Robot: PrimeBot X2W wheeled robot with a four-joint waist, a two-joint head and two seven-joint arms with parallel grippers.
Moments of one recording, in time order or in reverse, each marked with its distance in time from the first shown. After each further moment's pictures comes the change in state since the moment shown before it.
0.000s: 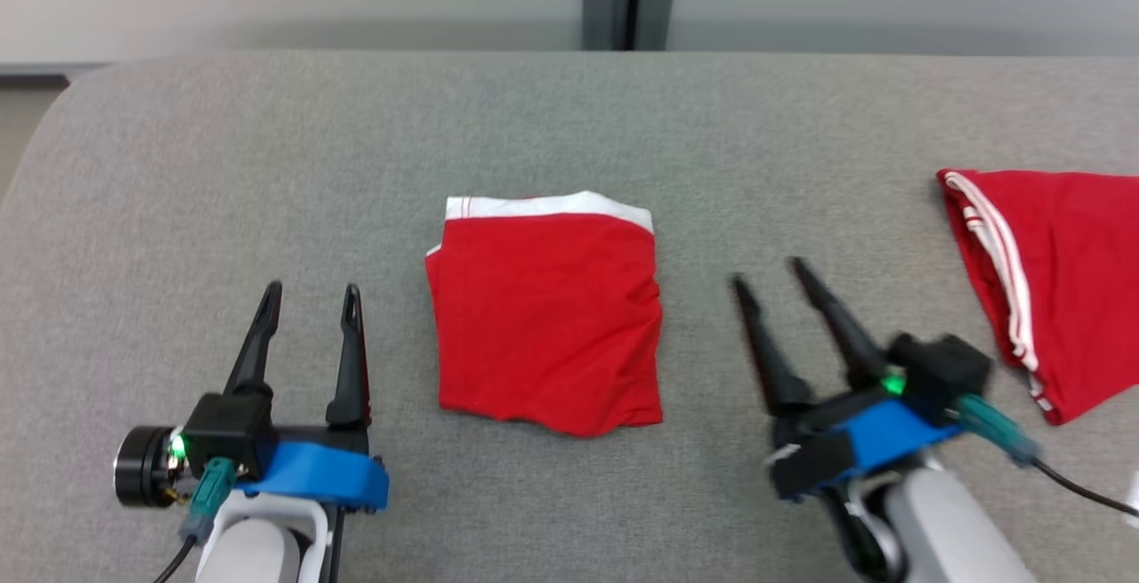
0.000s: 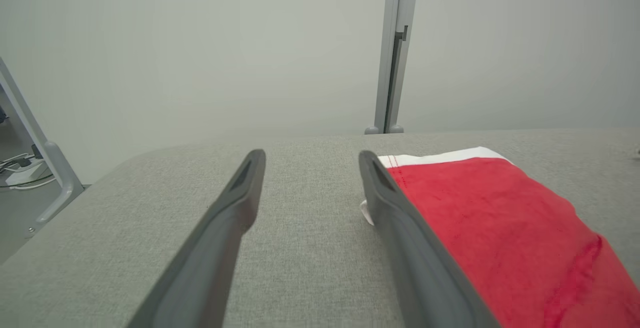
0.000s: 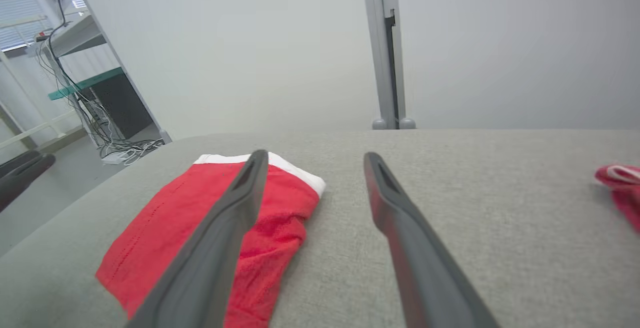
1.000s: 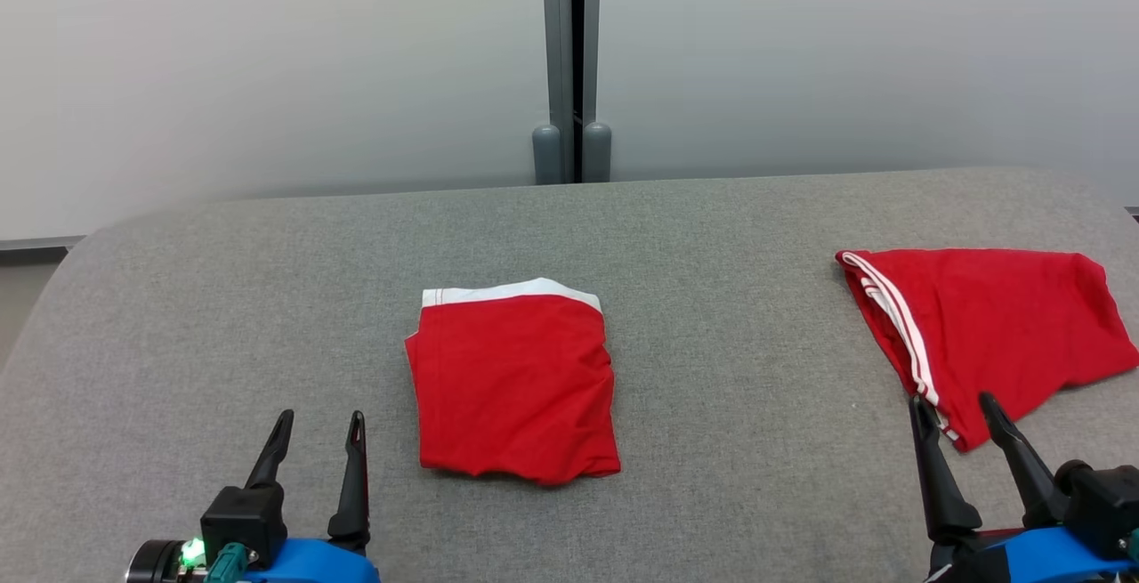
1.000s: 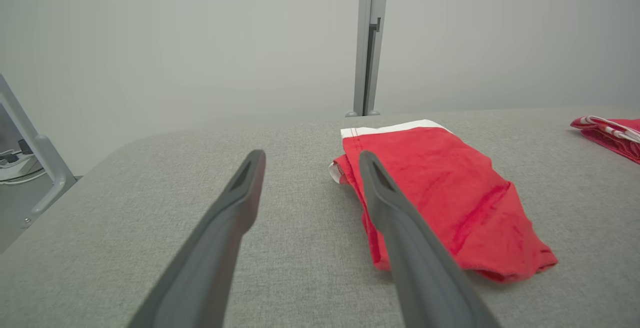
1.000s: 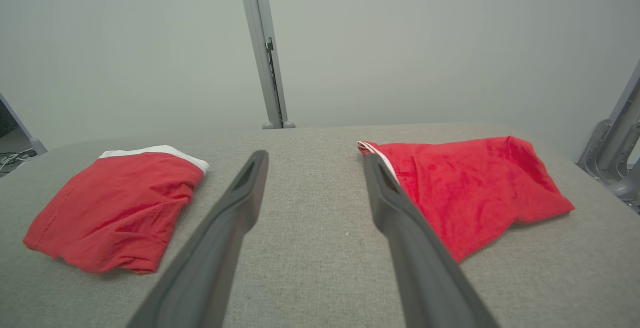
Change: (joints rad) left arm 0.181 0.037 -0.028 0.021 -0.041 0.009 0.065; right arm 0.432 0.018 -0.371 -0.403 -0.156 0.000 0.268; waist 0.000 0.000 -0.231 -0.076
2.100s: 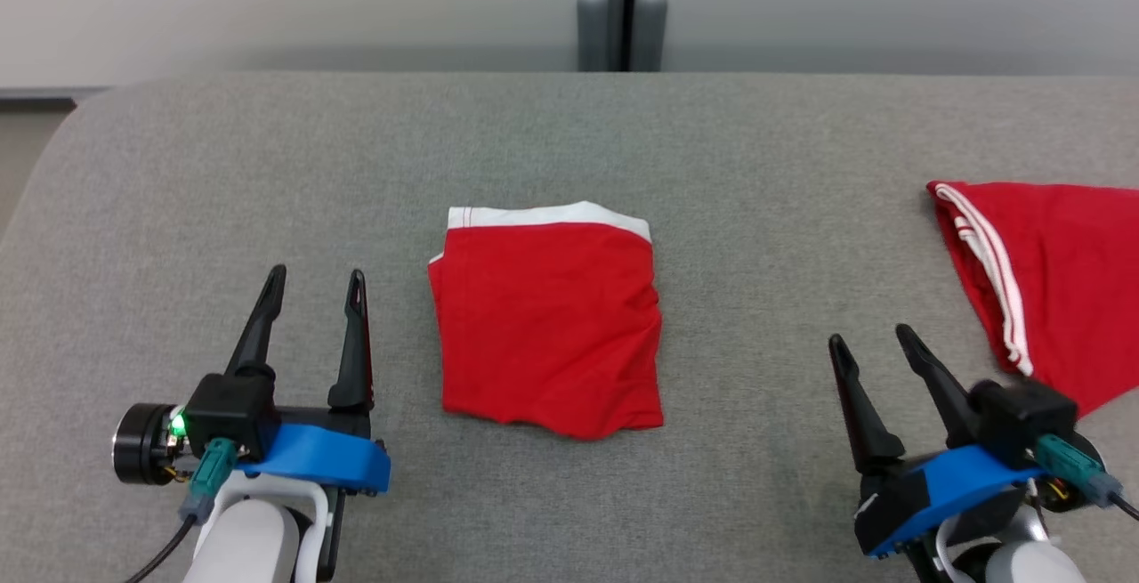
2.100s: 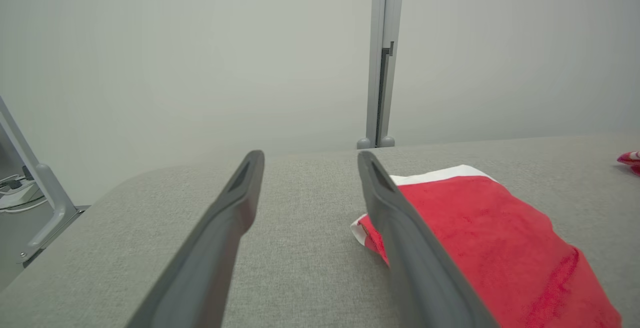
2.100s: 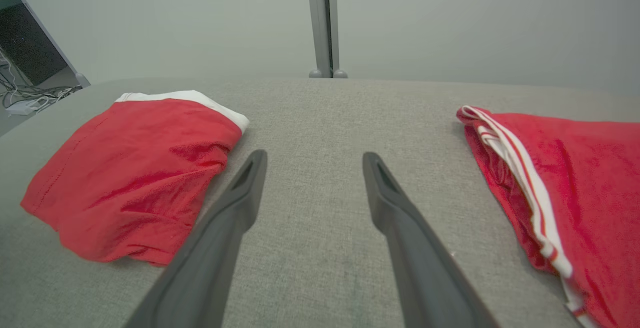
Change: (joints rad) left arm -0.195 0.003 -0.020 -0.030 0.010 0.009 -0.044; right arm -0.160 -0.003 0.098 0.089 -0.019 0.000 0.034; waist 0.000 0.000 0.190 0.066
